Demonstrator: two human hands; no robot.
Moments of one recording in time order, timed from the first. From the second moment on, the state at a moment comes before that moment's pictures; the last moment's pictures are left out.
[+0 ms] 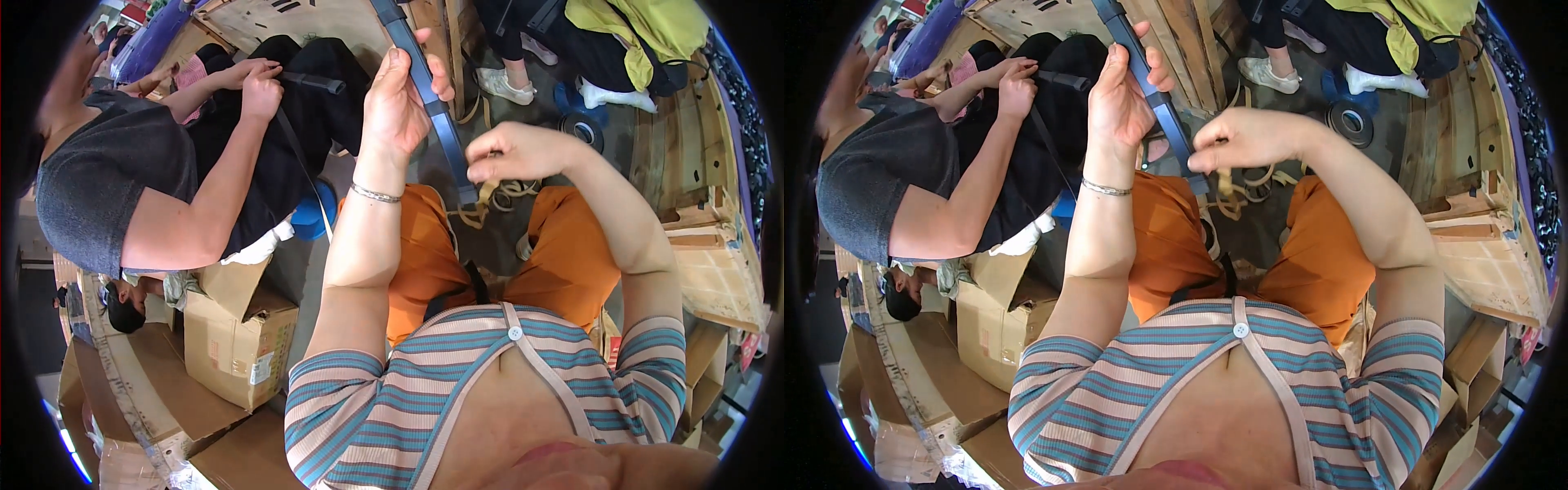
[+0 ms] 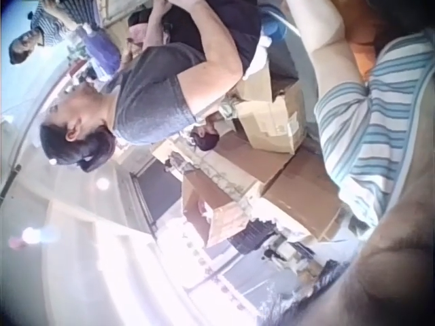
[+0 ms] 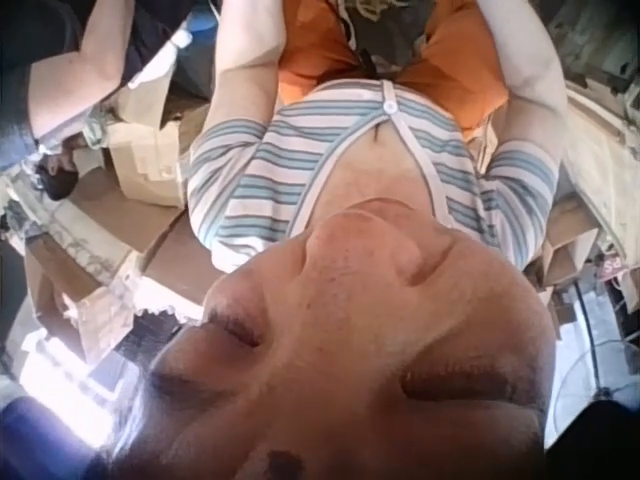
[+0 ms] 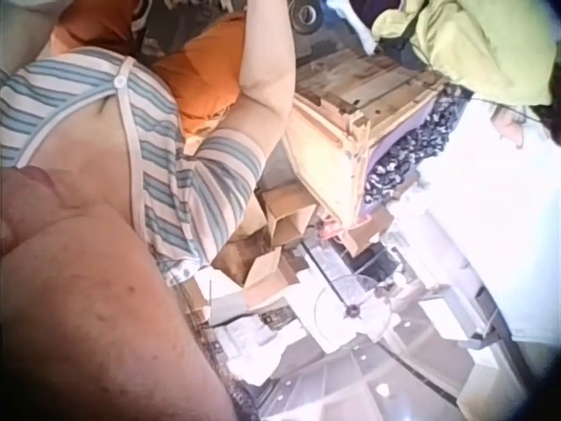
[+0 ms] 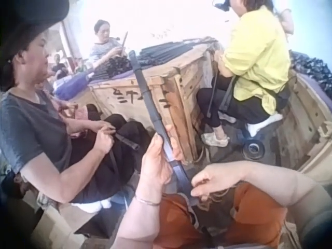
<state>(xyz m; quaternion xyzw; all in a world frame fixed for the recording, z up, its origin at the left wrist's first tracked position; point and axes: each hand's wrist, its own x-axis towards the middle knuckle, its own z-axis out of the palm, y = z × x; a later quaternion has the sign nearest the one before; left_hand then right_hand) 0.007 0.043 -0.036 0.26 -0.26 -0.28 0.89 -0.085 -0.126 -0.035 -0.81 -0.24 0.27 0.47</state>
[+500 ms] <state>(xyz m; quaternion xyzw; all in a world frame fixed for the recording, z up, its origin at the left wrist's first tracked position) -0.019 0.038 -0.025 0.26 -0.24 -0.34 0.87 -0.104 -0.115 -0.027 -0.85 -0.20 0.19 0.45</state>
